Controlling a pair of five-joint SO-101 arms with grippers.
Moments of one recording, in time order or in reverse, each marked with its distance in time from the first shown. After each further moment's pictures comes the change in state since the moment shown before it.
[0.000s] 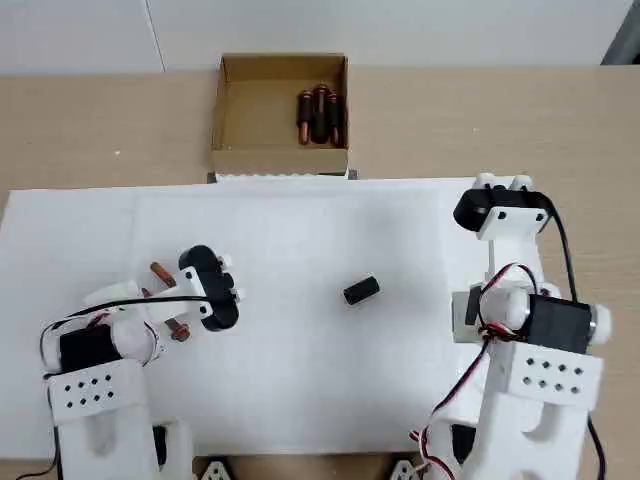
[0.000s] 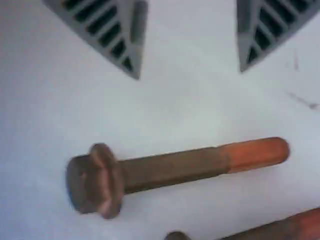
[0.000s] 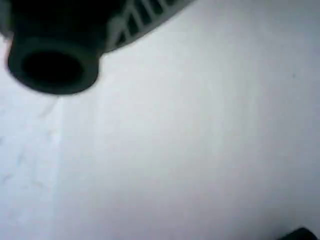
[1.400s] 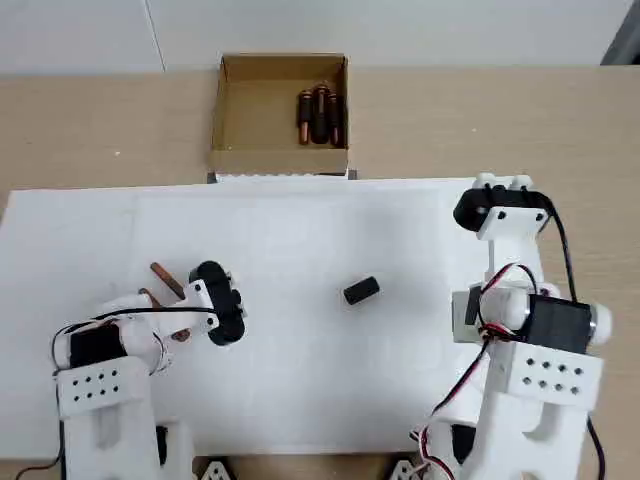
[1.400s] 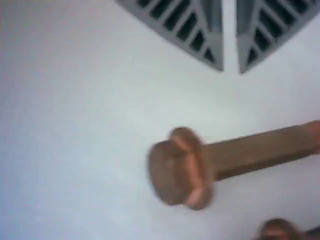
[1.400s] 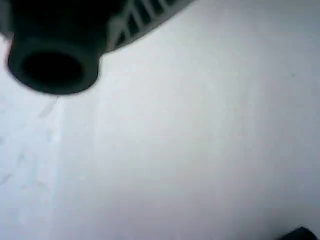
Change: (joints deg) left arm 0.8 3.5 4.7 0.0 -0.9; right arm 0.0 0.0 0.0 -0.1 0.0
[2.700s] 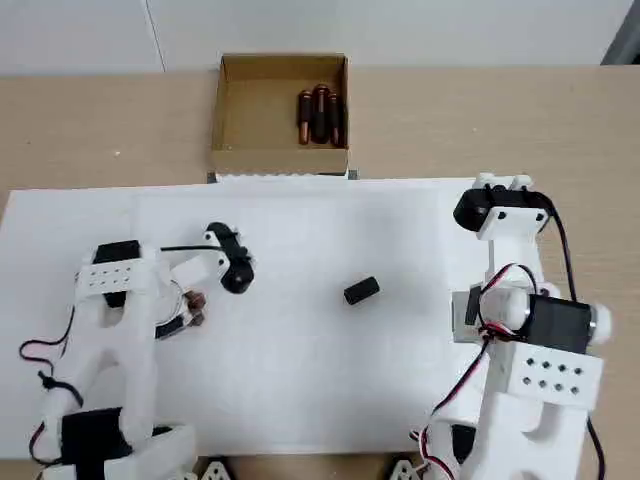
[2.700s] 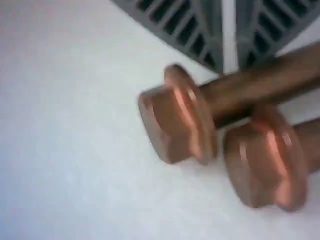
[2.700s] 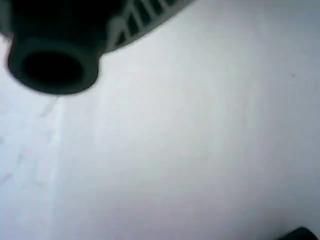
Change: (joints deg) left arm 6.5 39.3 -21.8 -0.7 14.5; right arm 0.0 0.0 0.0 0.0 0.0
